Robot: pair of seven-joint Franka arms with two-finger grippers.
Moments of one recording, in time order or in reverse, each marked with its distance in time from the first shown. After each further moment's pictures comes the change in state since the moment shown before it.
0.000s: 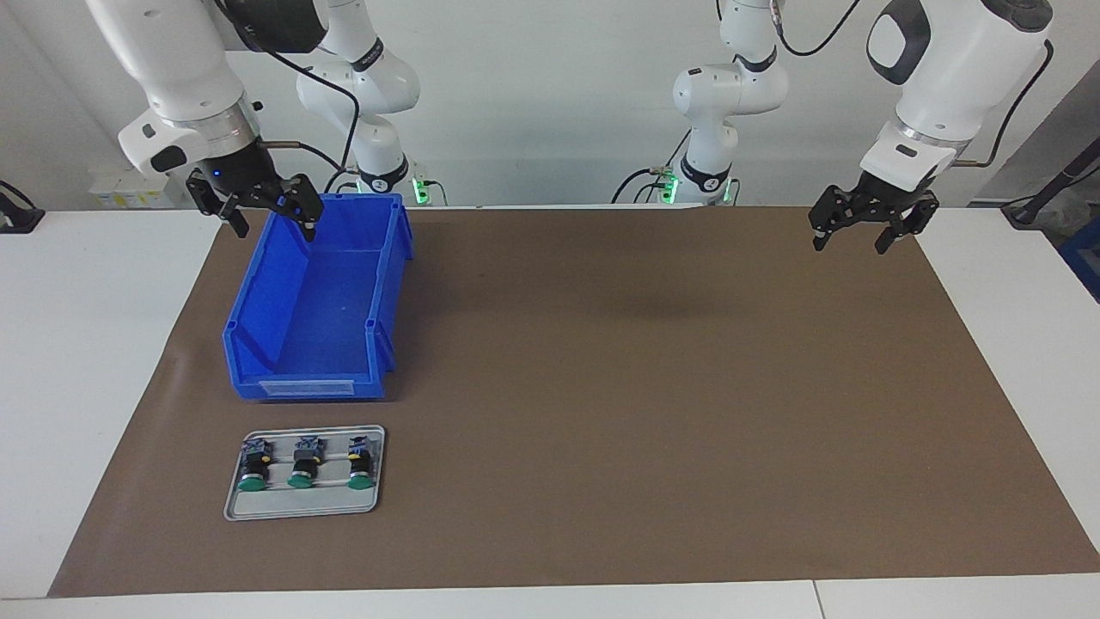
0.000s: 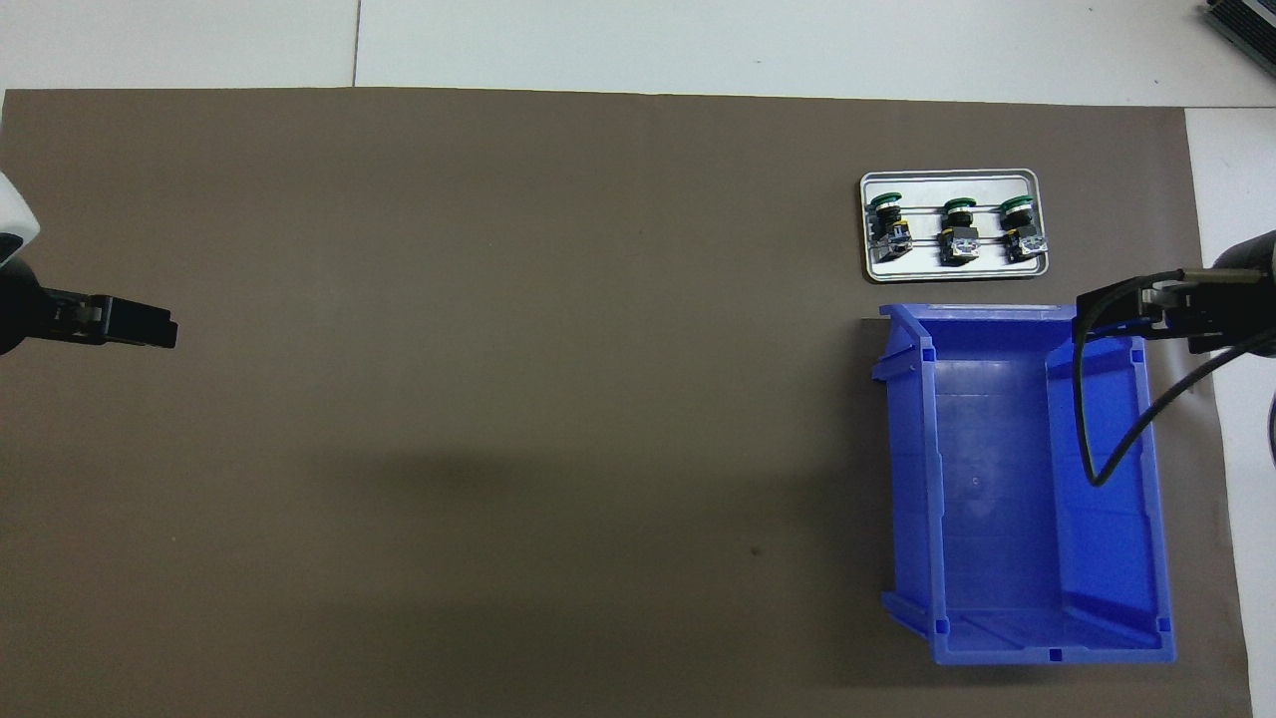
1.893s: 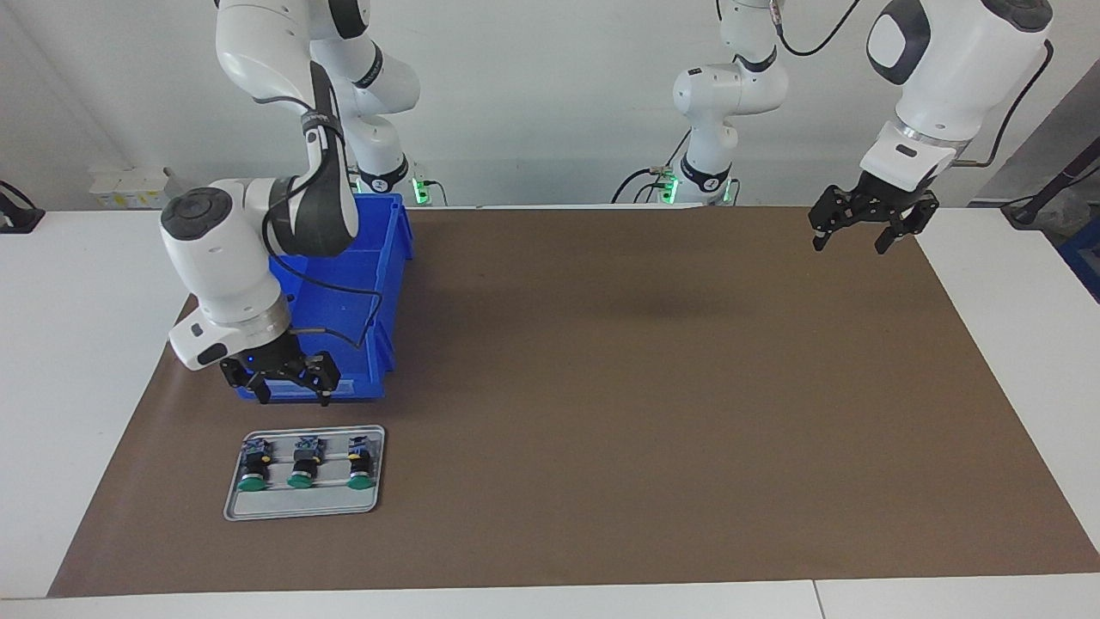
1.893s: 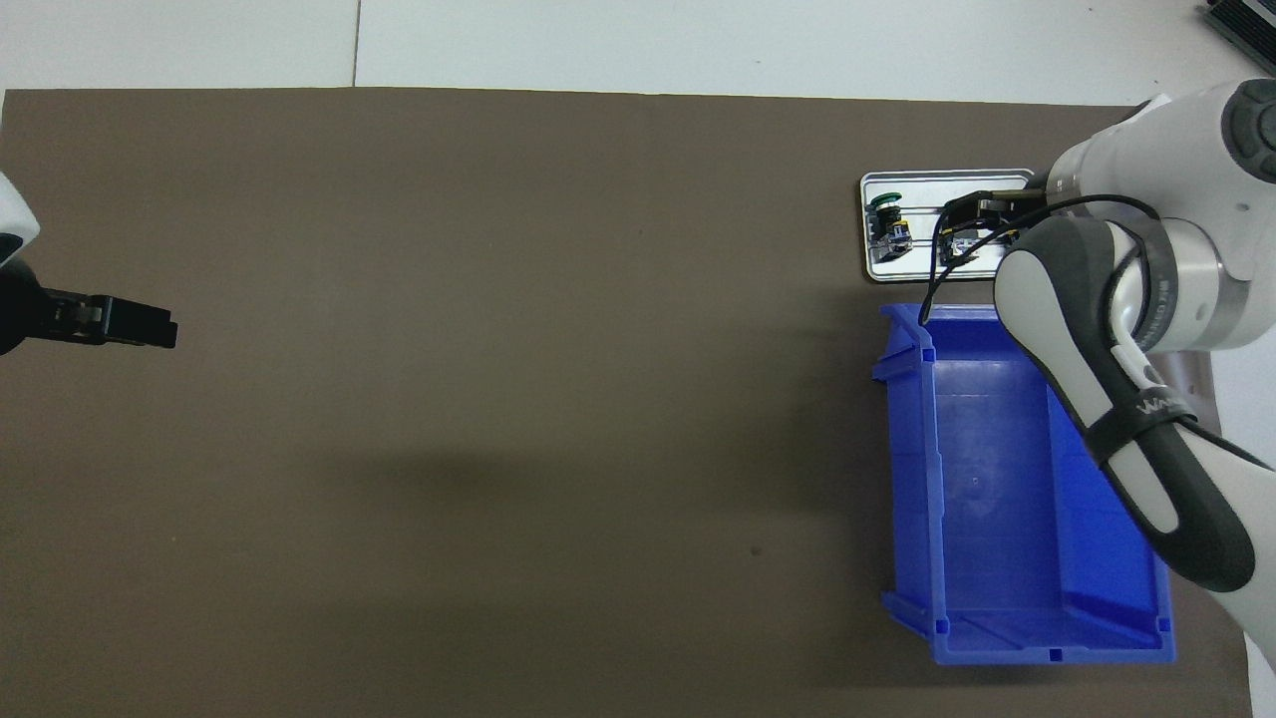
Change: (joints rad) left arm 0.000 0.000 0.000 0.000 0.000 0.000 0.000; right arm -0.029 0.409 -0.001 -0.039 0.000 0.645 -0.062
